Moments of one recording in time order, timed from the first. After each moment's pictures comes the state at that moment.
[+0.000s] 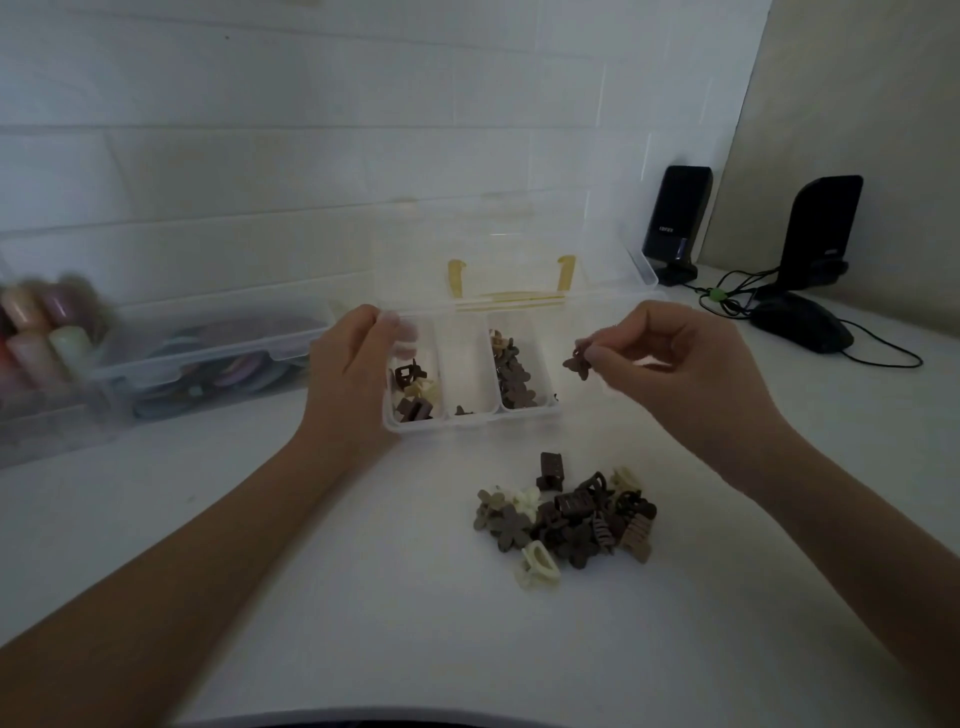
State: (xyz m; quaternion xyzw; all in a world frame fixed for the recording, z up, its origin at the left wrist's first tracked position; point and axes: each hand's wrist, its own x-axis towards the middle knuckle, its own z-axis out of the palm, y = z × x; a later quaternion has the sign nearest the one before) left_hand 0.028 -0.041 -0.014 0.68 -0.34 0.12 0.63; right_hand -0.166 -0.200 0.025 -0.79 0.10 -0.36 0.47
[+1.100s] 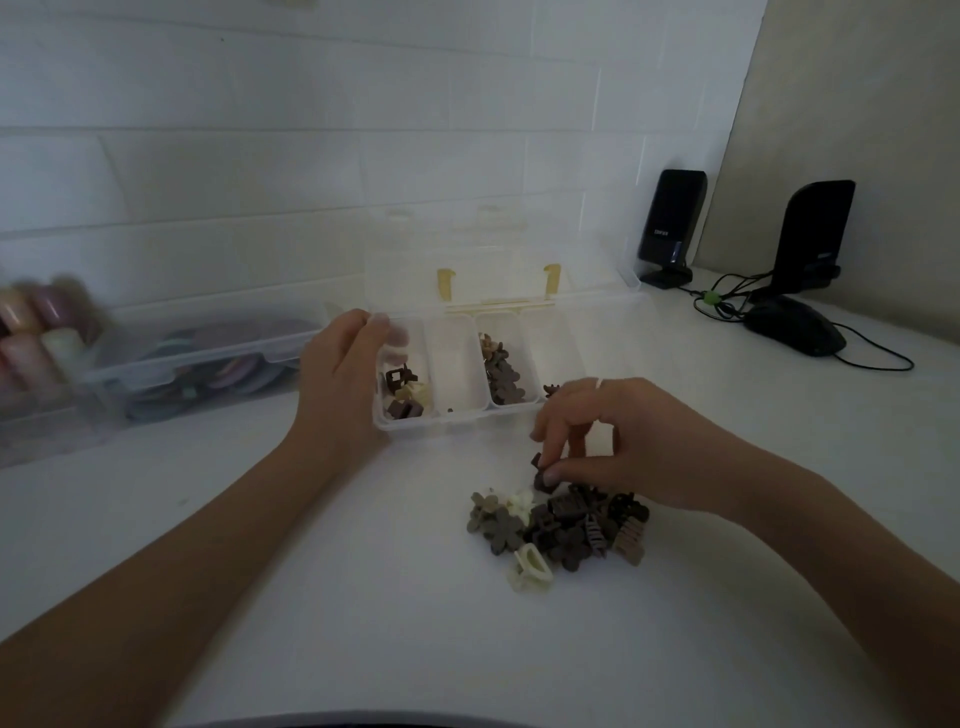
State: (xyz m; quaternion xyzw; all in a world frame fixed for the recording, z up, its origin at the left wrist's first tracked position) left_hand 0.025 -0.041 -0.011 0.68 -0.31 0.10 0.66; right_hand -0.168 -0.200 0.016 -0.96 -0.04 -0.13 0.26
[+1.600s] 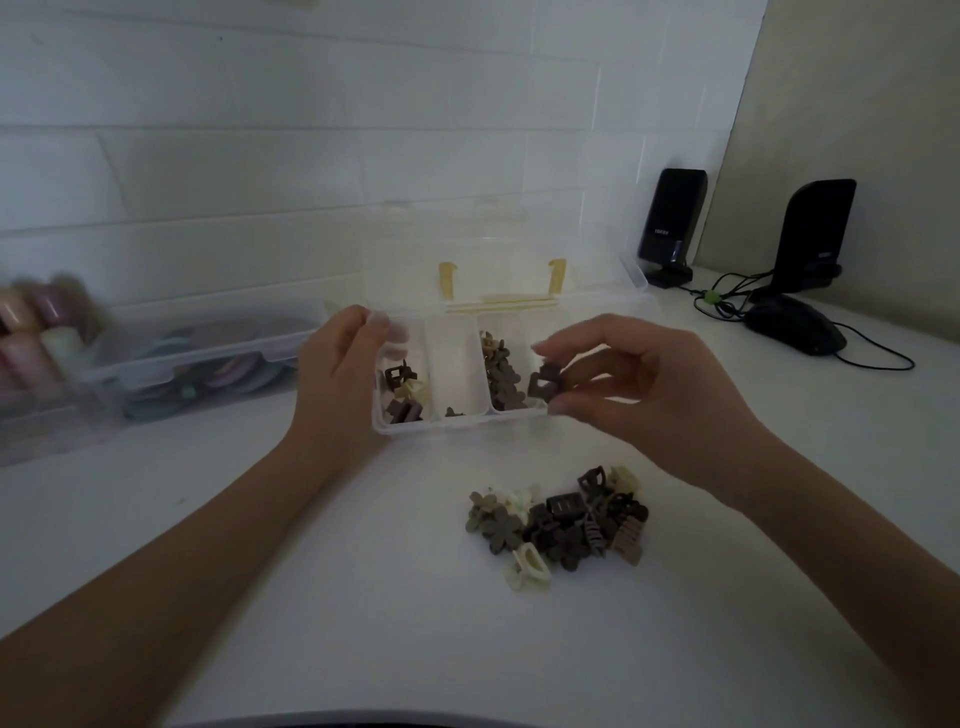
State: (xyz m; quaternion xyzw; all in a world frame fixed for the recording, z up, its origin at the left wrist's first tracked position) left_hand 0.026 -0.039 -0.012 0.67 -0.33 0.12 0.65; right_hand -0.171 -0.194 0.027 -0.84 -0.03 -0.29 0.45
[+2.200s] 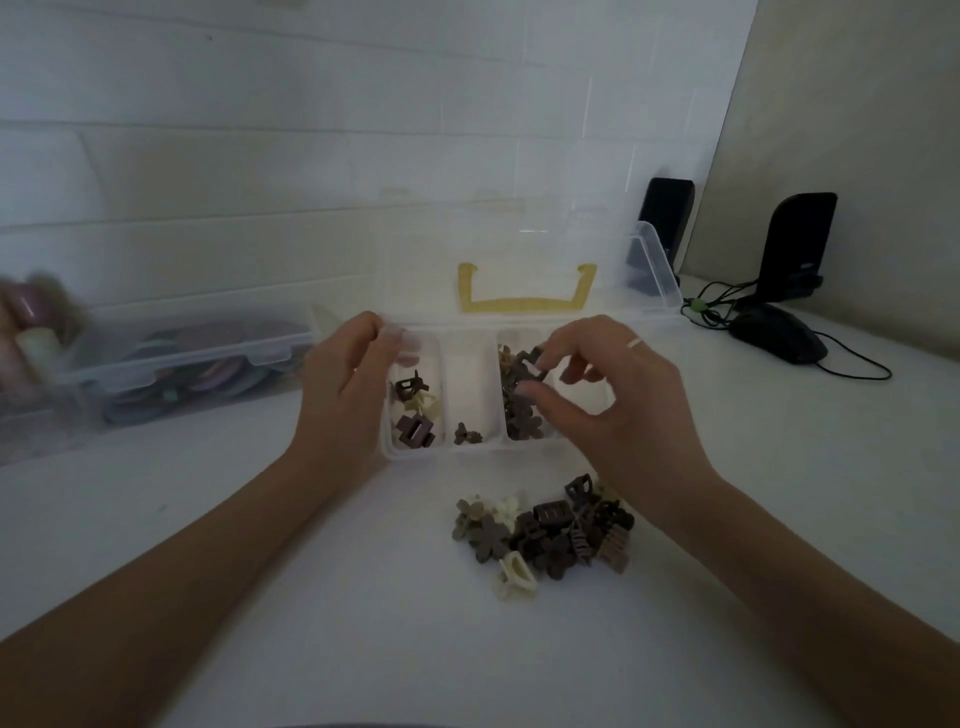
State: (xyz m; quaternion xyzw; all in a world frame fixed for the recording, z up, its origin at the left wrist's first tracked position) left_hand 0.011 -0.044 -0.016 0.65 -0.40 0.14 0.64; right_hand -0.156 -0.183 0.011 -0.87 0.02 -0.45 0.20
